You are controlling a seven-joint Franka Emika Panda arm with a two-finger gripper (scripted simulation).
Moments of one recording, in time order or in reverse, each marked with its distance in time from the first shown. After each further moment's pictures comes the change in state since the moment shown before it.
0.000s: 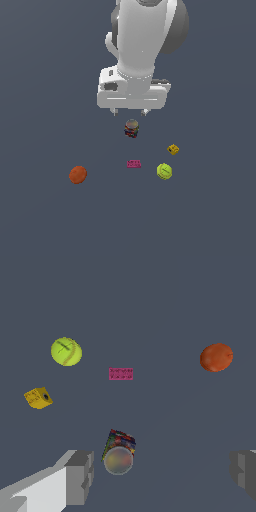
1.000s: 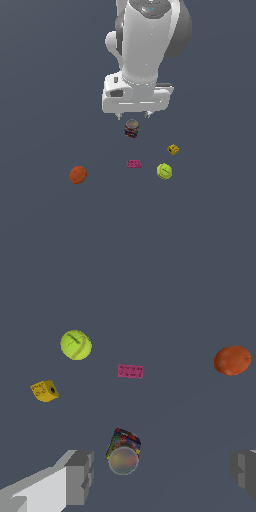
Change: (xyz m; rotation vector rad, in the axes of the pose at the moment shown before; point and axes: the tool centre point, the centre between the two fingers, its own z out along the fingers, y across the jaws) arm 0.002 -0.014 0.011 0.021 -0.023 -0.064
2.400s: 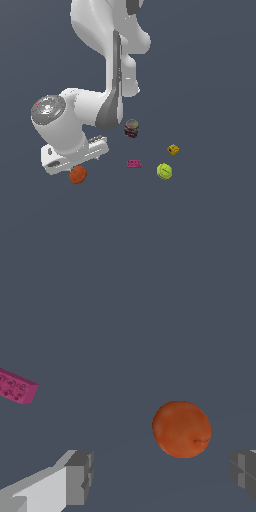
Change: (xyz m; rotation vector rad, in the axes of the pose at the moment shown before) arm 0.095 0.191 0.145 0.024 0.055 -0.328
